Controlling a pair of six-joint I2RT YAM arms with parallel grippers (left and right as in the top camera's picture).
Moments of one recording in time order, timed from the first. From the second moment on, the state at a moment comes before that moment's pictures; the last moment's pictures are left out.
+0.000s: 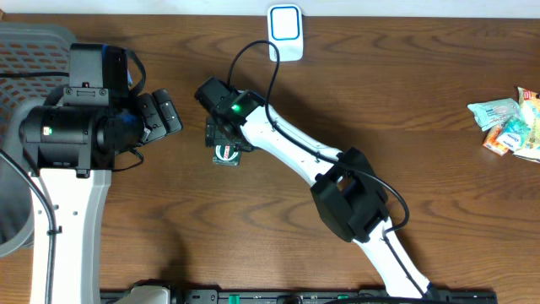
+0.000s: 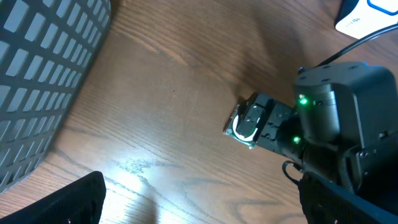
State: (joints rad) left arm -0.05 1.36 1.68 -1.39 -0.06 -0.44; right arm 0.82 2.40 2.07 -0.95 0.08 0.85
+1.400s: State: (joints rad) left arm -0.05 1.36 1.68 -1.39 -0.06 -0.44; right arm 0.66 2.32 1.99 -1.19 0.14 0.66
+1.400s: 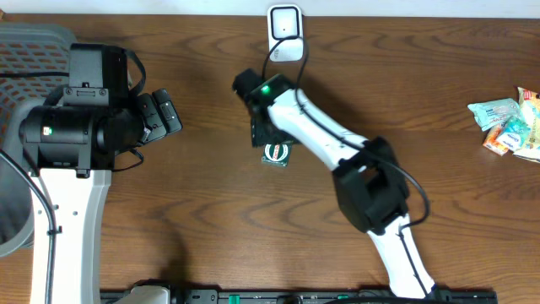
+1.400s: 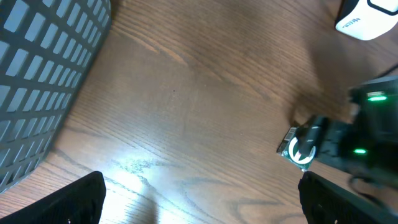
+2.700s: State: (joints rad) left arm -0.05 1.36 1.68 -1.39 -0.06 -0.44; right arm 0.69 2.27 1.82 -1.22 0.03 0.65
